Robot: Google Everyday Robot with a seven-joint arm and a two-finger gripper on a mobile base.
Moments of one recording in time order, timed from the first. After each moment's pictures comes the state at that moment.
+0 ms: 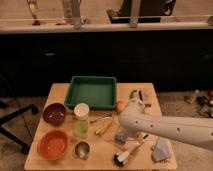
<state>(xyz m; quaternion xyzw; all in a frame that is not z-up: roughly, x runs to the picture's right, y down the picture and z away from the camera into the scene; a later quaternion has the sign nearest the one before) 0.132 0.261 0.769 -0.29 -0.15 -0.53 0.79</state>
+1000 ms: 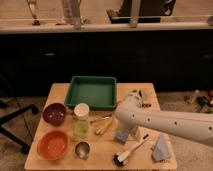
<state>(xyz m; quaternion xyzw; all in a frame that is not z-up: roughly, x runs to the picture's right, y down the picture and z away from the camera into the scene) 0.112 0.241 0.754 -0.31 -0.16 -0.50 0.79</state>
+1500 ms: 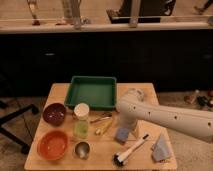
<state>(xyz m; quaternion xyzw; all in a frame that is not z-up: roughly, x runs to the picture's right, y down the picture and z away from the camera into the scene) 0.108 0.223 0.761 -0.31 -0.19 -0.48 0.80</state>
